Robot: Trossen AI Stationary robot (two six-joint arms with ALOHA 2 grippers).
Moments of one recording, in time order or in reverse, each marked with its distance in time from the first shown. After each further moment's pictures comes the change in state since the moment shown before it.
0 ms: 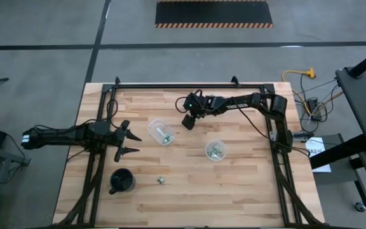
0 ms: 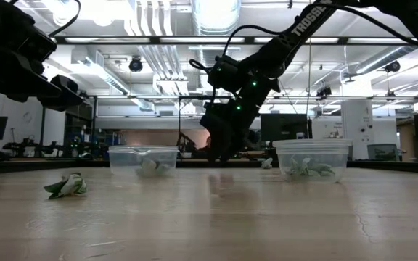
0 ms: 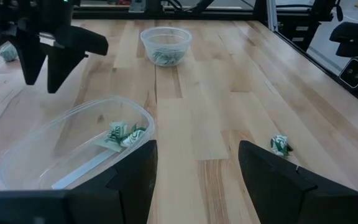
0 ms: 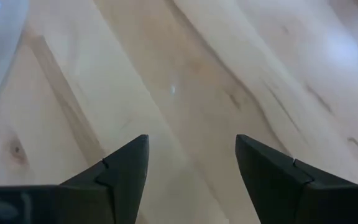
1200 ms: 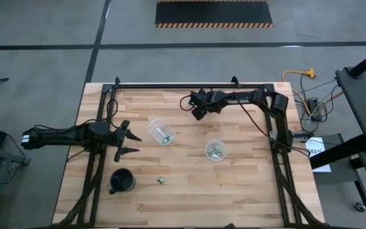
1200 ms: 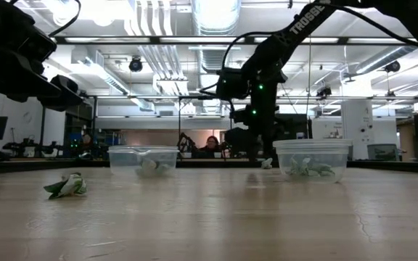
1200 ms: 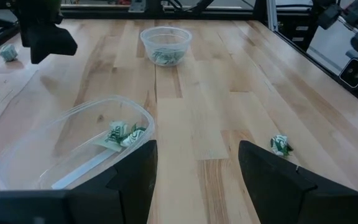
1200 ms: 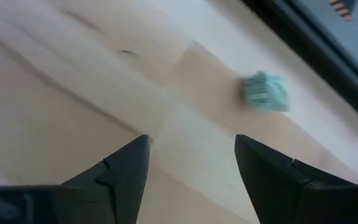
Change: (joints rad) left arm 0.000 0.000 0.000 0.000 0.000 0.000; right arm -0.044 -0.006 0.066 -0.425 0.401 0.288
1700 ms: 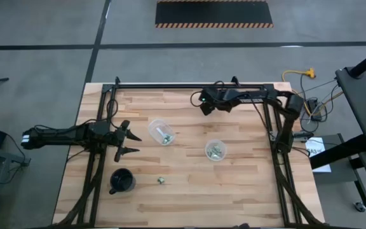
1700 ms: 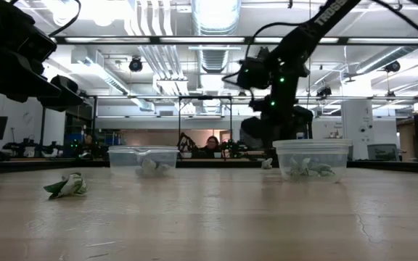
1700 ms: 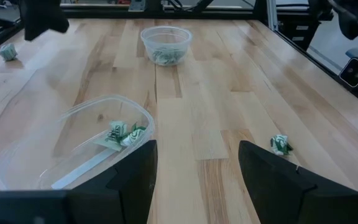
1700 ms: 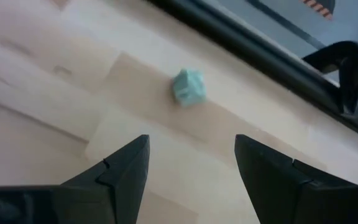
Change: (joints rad) left arm 0.000 0.000 0.000 -0.001 0.000 0.000; right arm -0.059 -0.193 -0.209 0.122 0.056 0.030
